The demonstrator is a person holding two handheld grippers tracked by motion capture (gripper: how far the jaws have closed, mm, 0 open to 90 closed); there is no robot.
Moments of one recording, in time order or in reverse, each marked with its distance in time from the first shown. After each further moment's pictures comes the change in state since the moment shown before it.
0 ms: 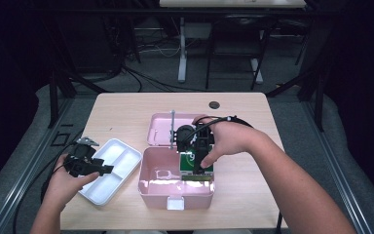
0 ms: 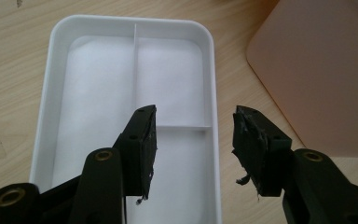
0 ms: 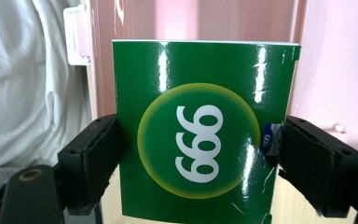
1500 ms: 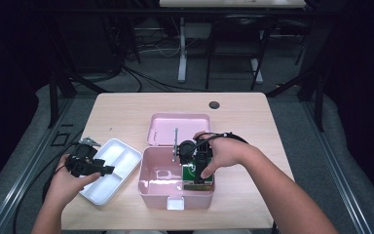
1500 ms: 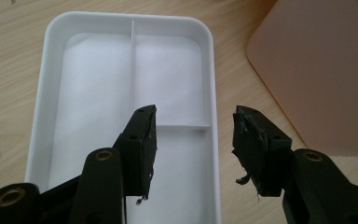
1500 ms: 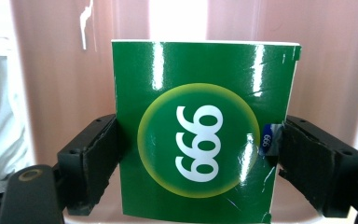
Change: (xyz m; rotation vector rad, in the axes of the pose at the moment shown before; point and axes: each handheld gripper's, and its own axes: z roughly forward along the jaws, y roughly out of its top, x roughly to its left) left arm -0.001 0.000 0.004 0.014 0.001 0.004; right arm -0.006 -0.008 0.072 0.018 0.029 -0.006
